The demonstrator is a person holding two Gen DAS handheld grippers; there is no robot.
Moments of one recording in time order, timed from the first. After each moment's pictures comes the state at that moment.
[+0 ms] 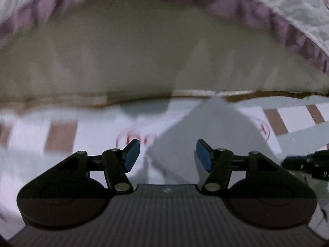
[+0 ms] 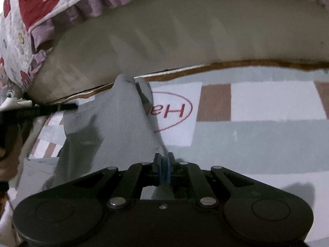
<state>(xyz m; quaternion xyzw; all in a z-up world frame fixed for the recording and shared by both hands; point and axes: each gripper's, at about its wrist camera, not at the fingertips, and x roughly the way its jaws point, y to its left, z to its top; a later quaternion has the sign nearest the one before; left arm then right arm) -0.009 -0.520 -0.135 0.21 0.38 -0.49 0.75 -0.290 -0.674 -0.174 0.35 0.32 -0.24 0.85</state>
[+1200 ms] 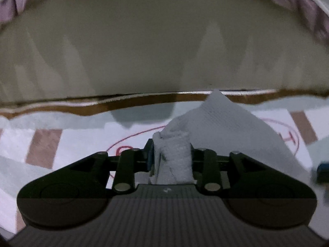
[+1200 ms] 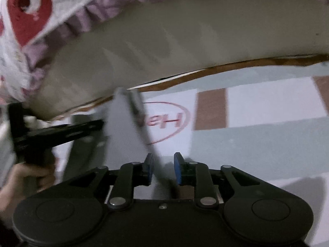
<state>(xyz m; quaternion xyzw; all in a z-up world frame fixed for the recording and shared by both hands) -0.004 -0.581 -0.180 0.22 0.36 -0.48 0.77 -0.295 -0.688 -0.173 0.39 0.28 -0.22 0.85</state>
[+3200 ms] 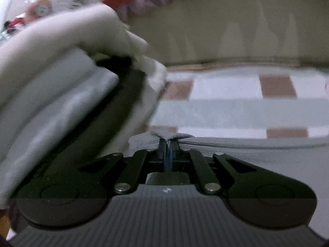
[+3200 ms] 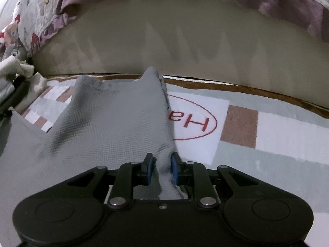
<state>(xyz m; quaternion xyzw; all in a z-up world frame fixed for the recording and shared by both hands) 0.140 -0.318 -0.168 0.29 0.29 -0.27 0.87 -0.246 -0.649 -0.186 0.21 0.33 -0.23 0.89</state>
